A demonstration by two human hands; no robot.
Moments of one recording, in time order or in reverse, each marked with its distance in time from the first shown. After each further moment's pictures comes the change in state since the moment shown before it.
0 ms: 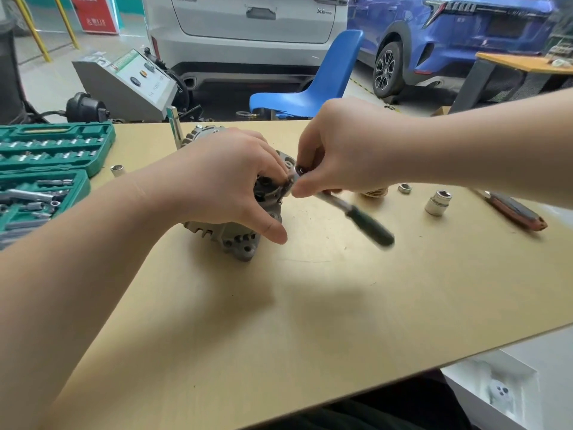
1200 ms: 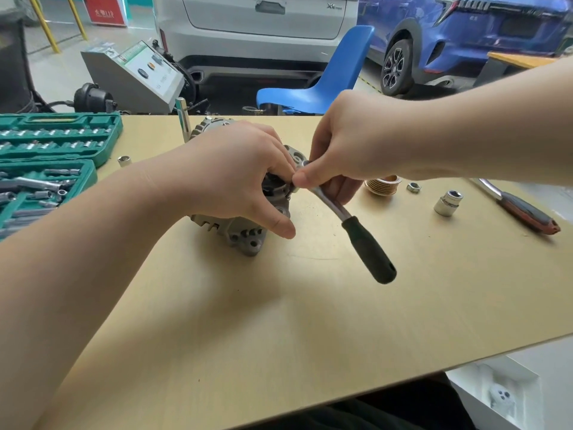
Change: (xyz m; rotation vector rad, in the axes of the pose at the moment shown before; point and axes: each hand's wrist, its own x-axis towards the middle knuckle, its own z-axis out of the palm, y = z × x) left_hand 0.000 0.000 -0.002 0.006 -0.025 0.003; right_hand 0.006 -0.012 -0.003 0.352 -0.131 0.265
